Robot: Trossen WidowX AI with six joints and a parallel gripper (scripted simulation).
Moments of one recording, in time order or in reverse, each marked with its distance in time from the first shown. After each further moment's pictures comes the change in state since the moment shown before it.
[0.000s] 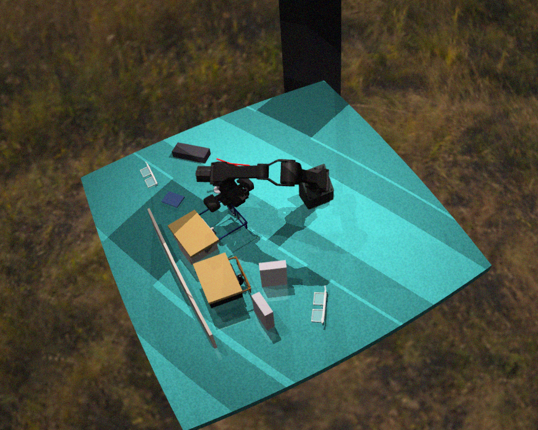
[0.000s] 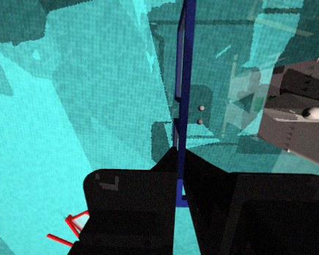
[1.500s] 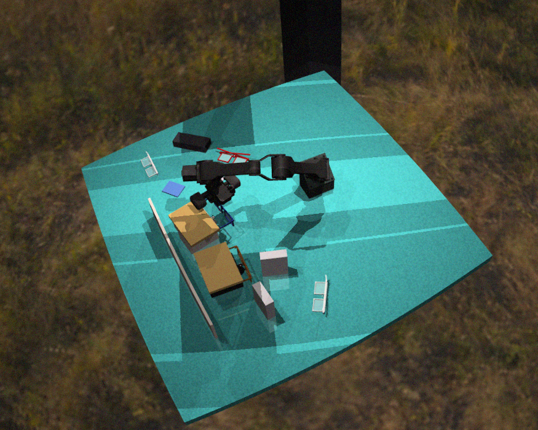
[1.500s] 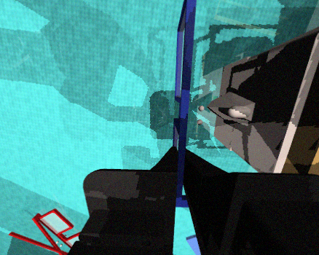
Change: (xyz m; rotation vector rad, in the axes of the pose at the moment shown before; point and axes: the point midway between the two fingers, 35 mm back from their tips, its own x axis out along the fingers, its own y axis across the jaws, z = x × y) arm 0.000 -0.062 0.000 -0.002 0.000 -0.003
